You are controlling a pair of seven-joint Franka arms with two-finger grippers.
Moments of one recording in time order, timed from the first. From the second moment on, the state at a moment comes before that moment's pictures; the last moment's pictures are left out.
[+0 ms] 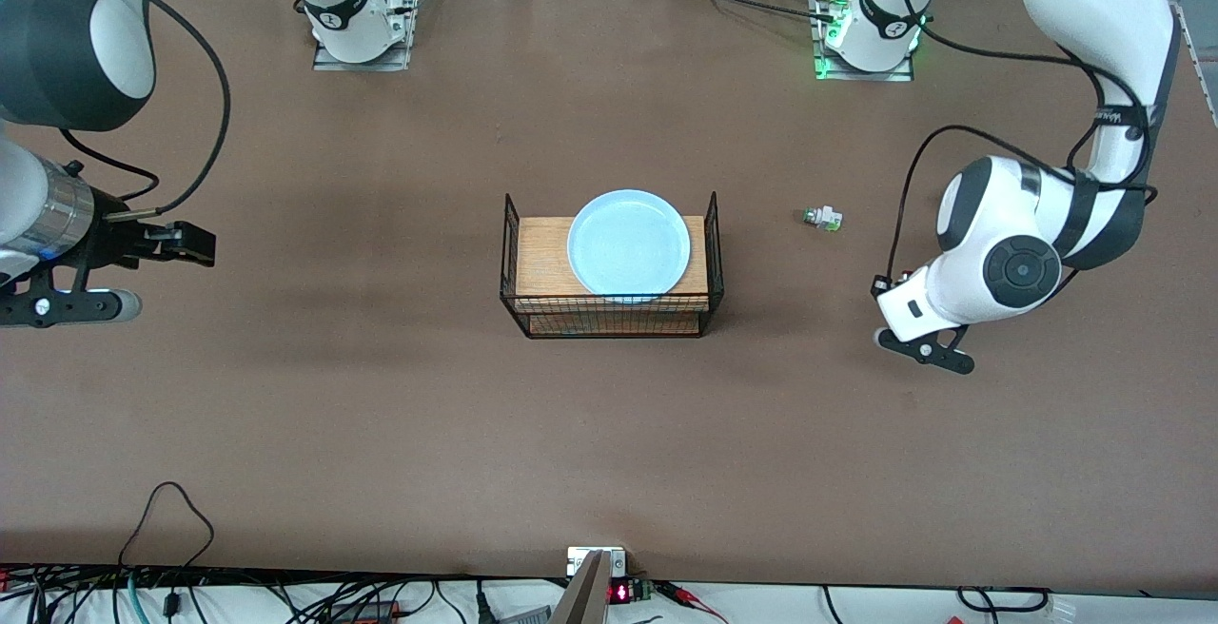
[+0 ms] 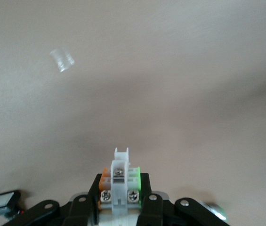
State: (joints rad) left arm 0.03 0.45 -0.25 -1.67 0.15 1.90 0.08; right arm 0.30 0.40 -0.29 -1.20 0.03 1.49 -0.04
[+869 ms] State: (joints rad) left arm -0.36 0.48 -0.34 -1.28 0.02 1.71 -0.30; right arm 0.06 0.08 -0.03 -1.65 -0.05 1.64 -0.03
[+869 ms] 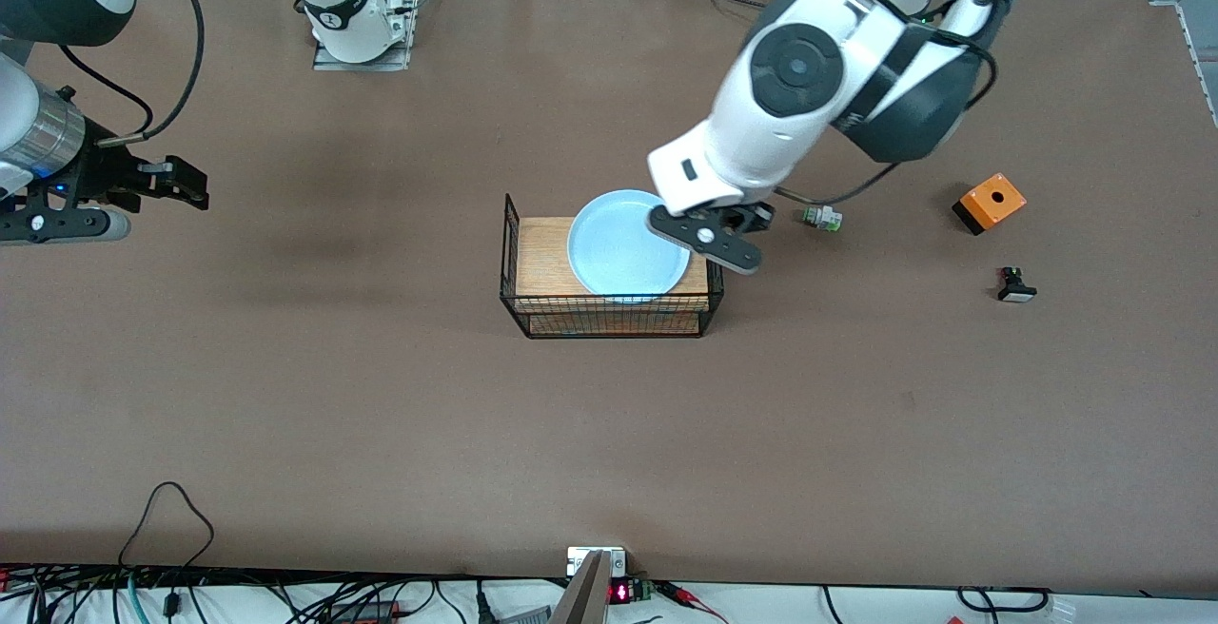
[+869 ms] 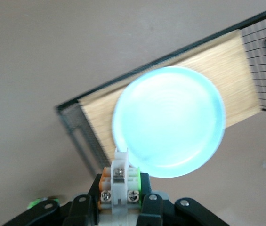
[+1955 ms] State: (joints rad) left arm -0.41 0.68 -0.32 -1.21 0.02 1.85 -0.37; right arm 0.02 0.18 -0.03 -1.50 0.01 1.63 0.03
